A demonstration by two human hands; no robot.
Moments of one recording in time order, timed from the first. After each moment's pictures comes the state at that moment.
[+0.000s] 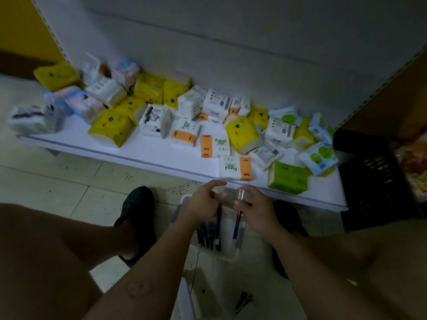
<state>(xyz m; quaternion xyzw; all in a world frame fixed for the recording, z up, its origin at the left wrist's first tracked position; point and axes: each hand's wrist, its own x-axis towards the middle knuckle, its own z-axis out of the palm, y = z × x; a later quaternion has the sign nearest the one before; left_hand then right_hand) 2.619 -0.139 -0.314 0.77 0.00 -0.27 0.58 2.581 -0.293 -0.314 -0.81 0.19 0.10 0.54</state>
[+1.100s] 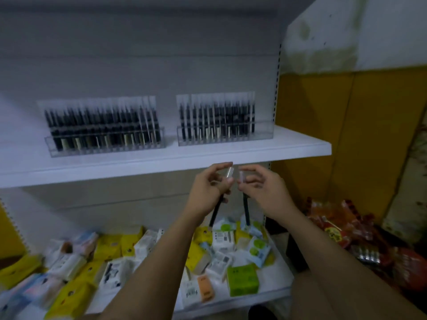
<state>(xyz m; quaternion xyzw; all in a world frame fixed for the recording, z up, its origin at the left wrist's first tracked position) 2.634 -0.271 0.033 0.66 -0.36 -0.04 0.66 2.550 -0.416 0.035 -0.81 0.03 -0.30 0.51</state>
